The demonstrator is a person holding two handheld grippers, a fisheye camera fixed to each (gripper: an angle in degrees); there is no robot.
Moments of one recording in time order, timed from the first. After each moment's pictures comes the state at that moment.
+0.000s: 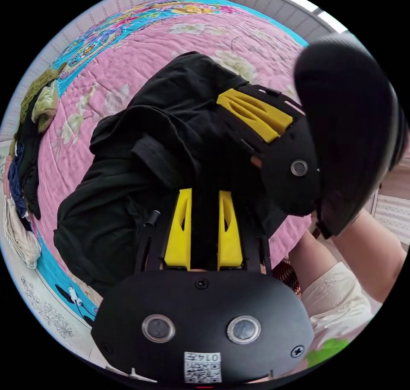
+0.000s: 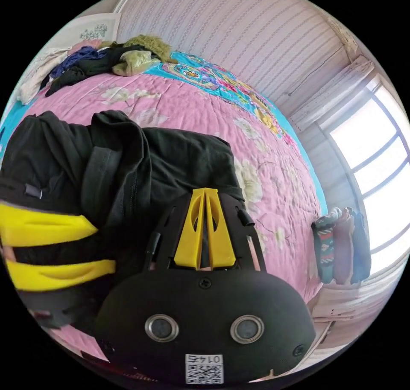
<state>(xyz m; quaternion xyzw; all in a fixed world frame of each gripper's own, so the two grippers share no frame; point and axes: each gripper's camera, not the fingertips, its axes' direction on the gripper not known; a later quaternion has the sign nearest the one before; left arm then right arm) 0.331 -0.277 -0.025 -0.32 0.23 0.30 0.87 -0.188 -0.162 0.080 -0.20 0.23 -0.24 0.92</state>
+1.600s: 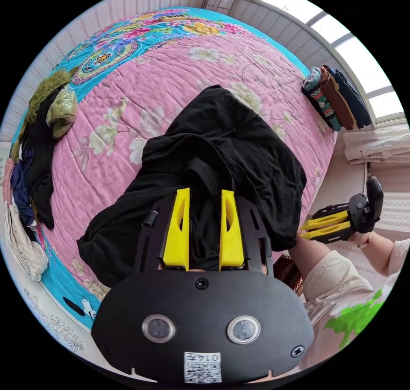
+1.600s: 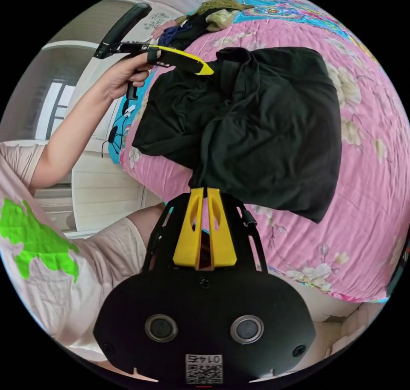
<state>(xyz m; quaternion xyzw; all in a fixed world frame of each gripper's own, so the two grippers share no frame) 0.290 -0.397 -0.043 -0.29 0.26 0.29 0.87 0.066 -0.163 0.007 -0.46 -0.18 -0.08 0.86</state>
